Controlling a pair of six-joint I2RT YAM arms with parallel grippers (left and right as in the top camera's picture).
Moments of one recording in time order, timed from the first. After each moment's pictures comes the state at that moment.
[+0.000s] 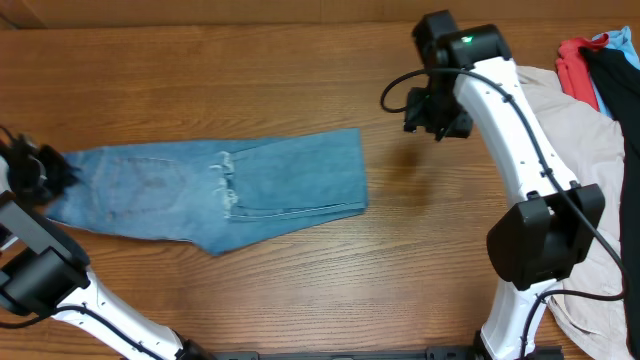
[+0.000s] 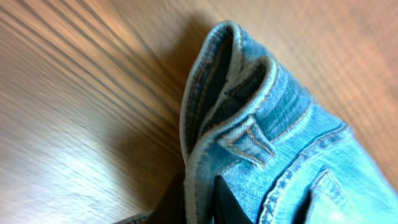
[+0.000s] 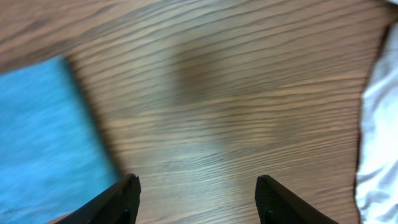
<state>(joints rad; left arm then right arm) 0.75 2.20 1.84 -1.05 0.23 -0.11 0.22 2.05 2.00 -1.45 0.08 0.41</state>
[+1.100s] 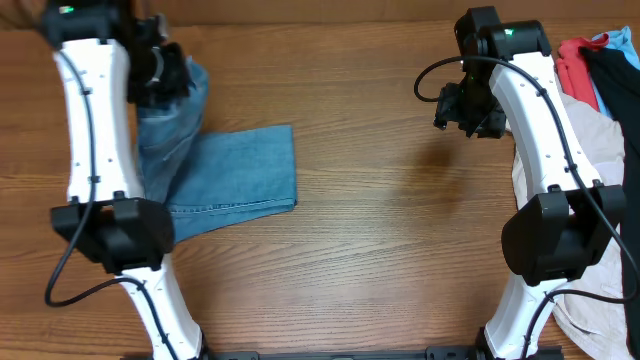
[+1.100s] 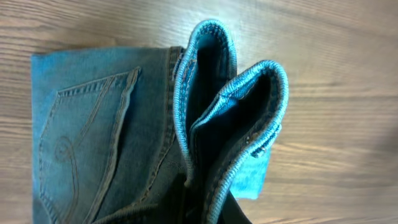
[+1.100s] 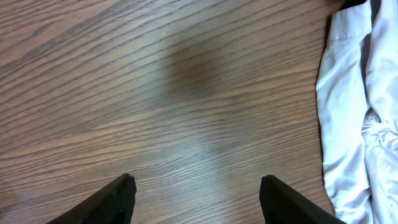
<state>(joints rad) 0.08 2.18 2.45 -1.62 0.19 -0.16 0.11 2.05 2.00 -1.49 0.09 0.38</state>
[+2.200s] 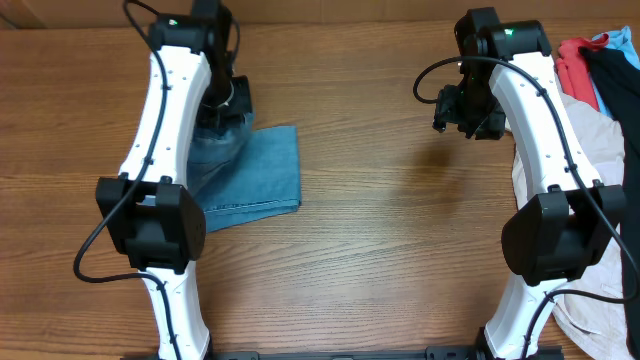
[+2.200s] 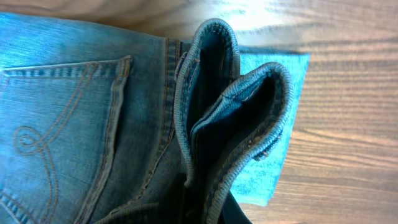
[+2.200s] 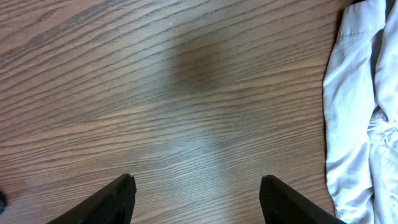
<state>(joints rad) -0.14 2.18 2.15 -1.48 0.05 -0.29 0.11 2.05 2.00 -1.50 0.06 0.36</state>
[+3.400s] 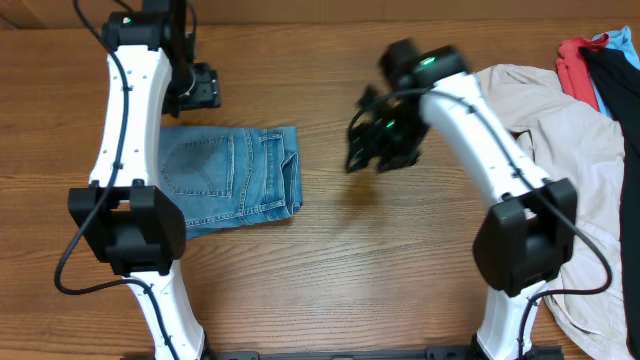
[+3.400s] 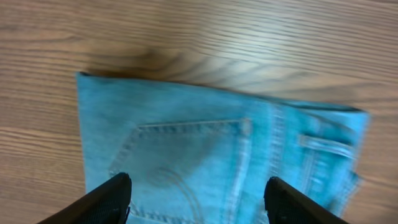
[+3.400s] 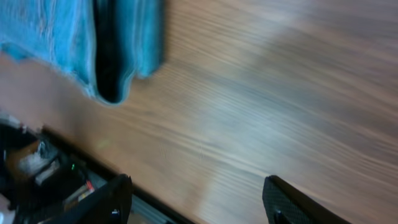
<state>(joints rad) 0.02 2.15 2.16 -1.38 -0.03 -0.16 0.40 2.05 1.83 -1.40 -0.48 0.09</state>
